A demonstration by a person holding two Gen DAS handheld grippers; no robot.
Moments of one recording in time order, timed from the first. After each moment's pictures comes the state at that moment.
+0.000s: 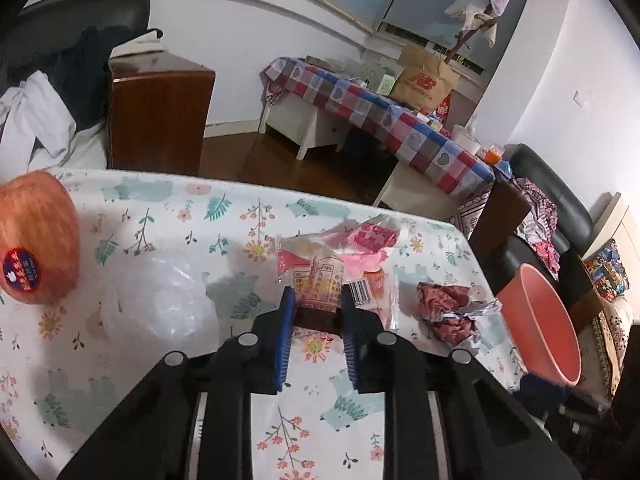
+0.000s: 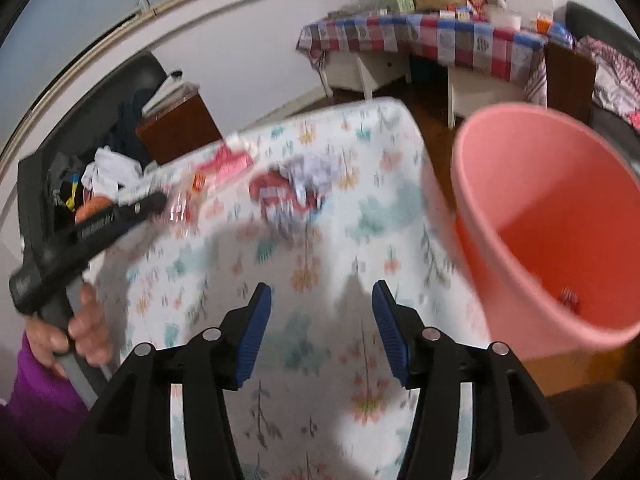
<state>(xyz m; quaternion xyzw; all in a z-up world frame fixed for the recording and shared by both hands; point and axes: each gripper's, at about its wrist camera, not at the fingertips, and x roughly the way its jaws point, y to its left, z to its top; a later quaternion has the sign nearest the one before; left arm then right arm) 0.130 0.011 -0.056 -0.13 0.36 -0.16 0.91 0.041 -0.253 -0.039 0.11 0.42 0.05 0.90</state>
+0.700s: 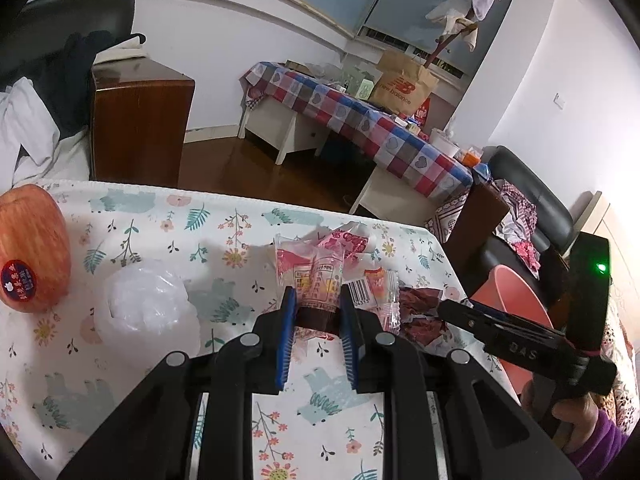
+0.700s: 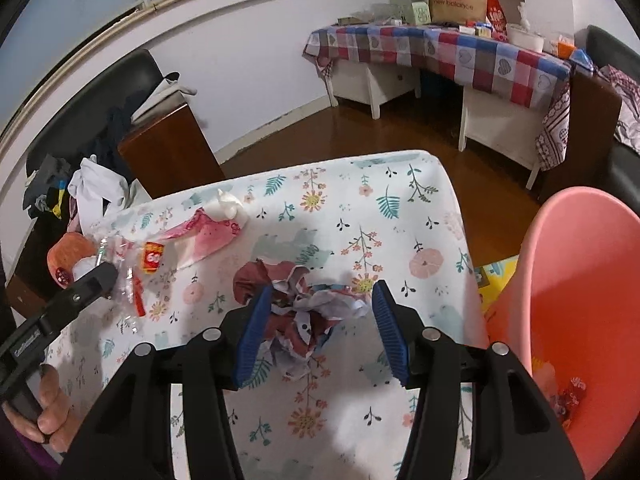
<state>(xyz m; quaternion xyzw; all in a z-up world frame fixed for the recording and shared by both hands) 0.127 0.012 -0.047 -0.14 0.36 -0.20 0.90 0.123 -0.238 -0.045 0.08 0.42 0.05 0.90</state>
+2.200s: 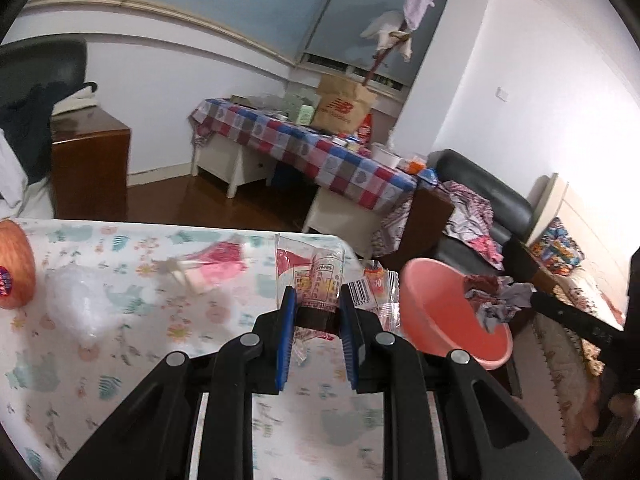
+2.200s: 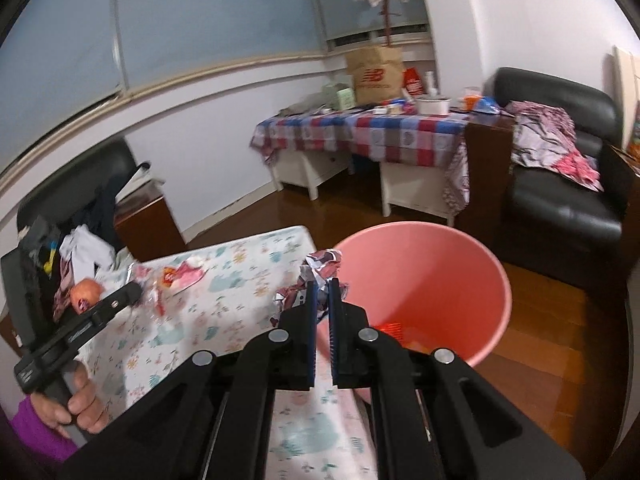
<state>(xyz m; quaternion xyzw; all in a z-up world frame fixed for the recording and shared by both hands) 0.051 -0.054 -0.001 -0.11 0.28 -0.27 0.91 -0.045 -0.344 0.051 0.11 0.28 -0.06 0.95</state>
